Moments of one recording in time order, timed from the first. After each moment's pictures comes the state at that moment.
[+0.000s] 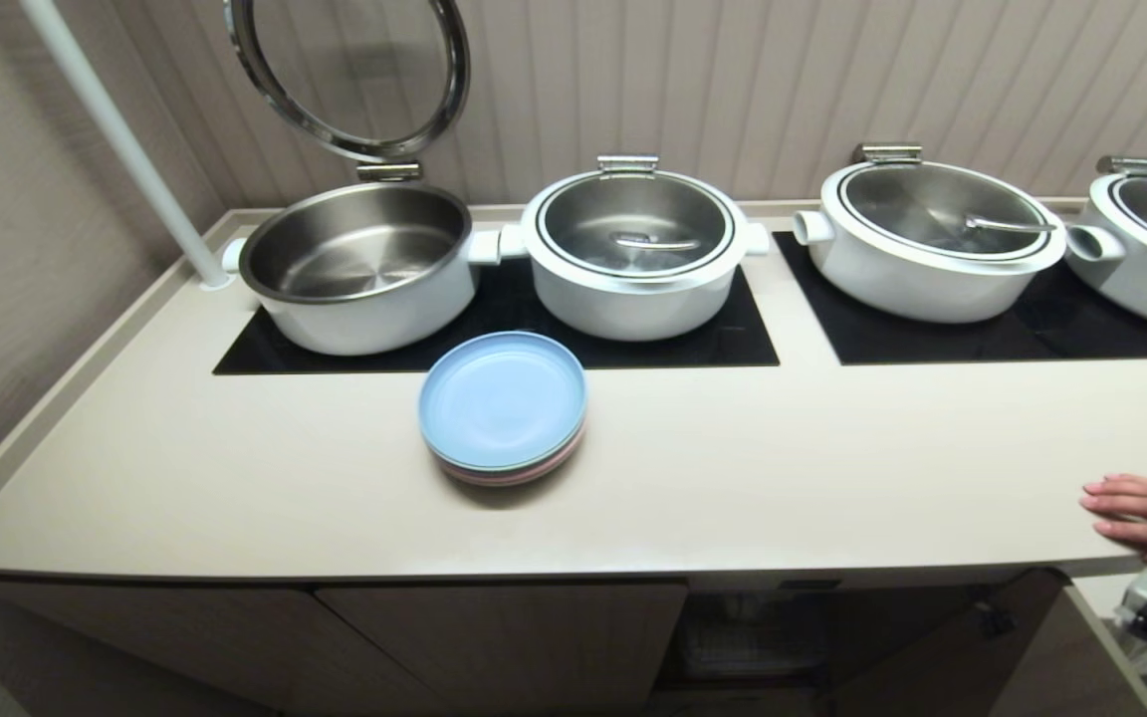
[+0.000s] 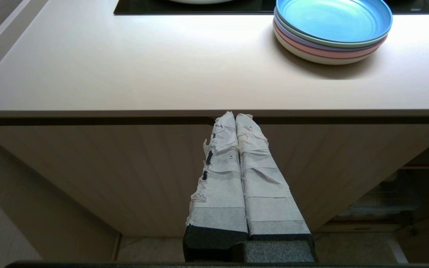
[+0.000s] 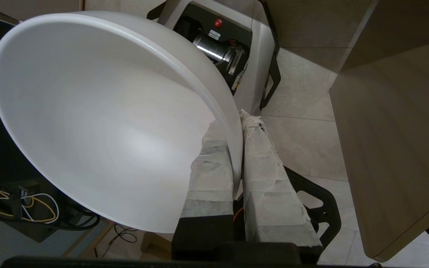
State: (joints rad) left arm 0.00 0.00 0.00 0.00 -0.01 -0.02; right arm 0.34 1.07 -0.65 0.65 0.23 -0.01
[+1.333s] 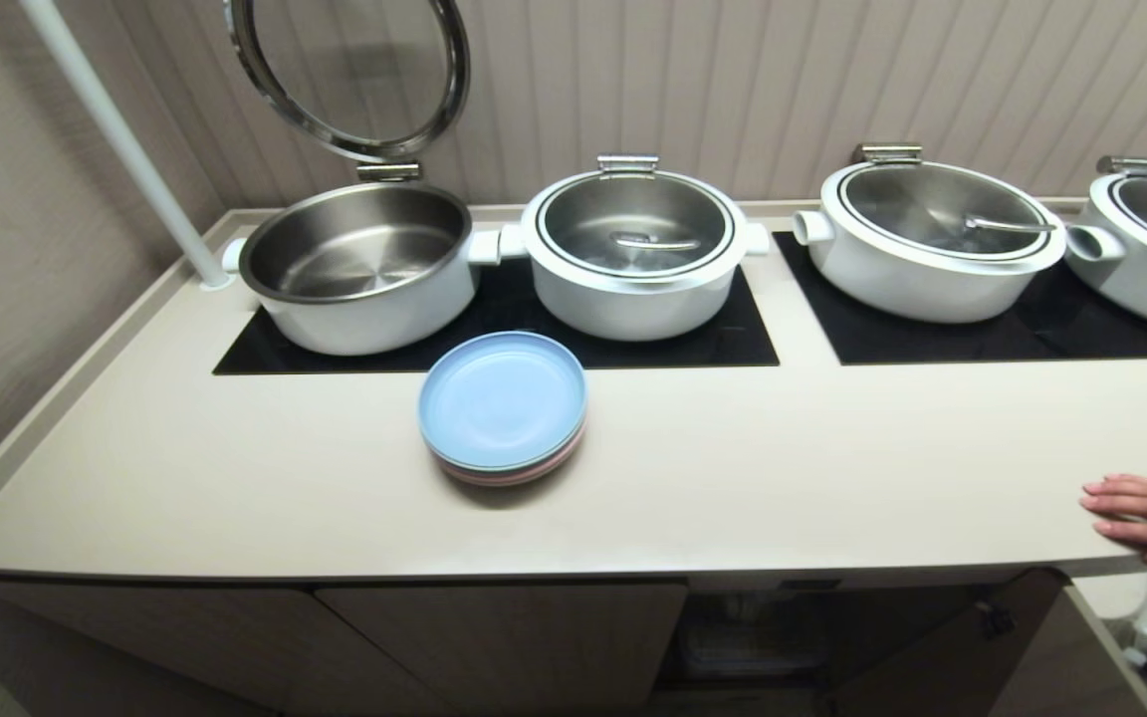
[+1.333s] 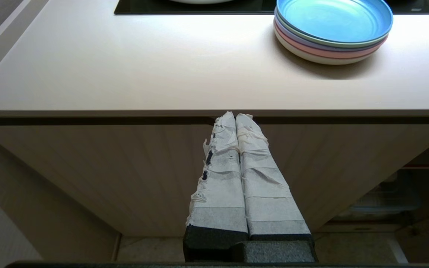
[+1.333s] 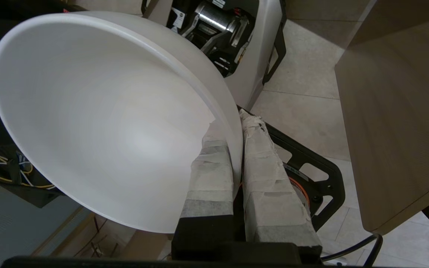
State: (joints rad) left arm 0.00 0.00 0.00 0.00 -0.01 -0.02; right arm 0.39 1.07 -0.68 0.77 0.22 -0.02
